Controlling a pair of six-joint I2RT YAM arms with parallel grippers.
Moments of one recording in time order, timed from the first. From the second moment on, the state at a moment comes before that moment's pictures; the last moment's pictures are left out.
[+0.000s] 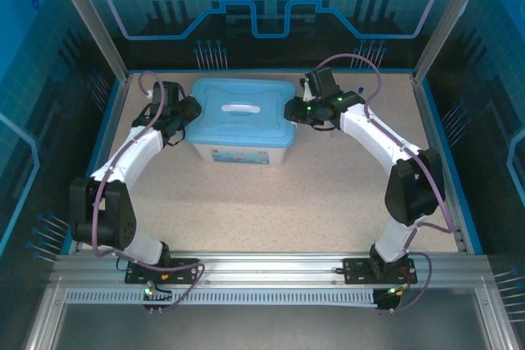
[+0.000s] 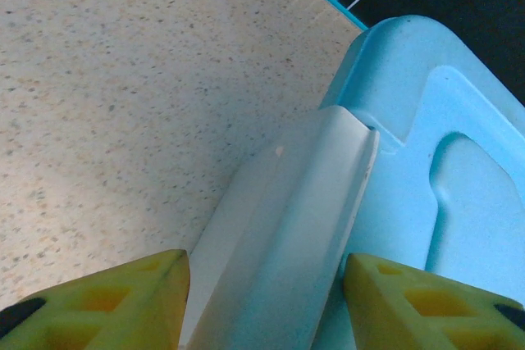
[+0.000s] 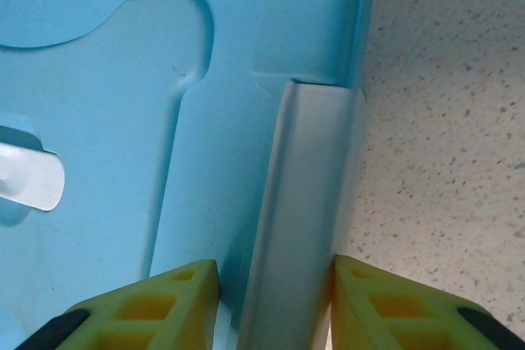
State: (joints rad) left arm -0.08 1.54 1.15 -0.33 -0.03 -0.74; right arm 0.42 1.77 1.53 -0.62 -0.19 0.52
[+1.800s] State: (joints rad) left arm -0.09 1.83 1.46 -0.37 0.17 -0.79; right arm 0.25 1.89 1.71 -0.58 -0.39 0.55
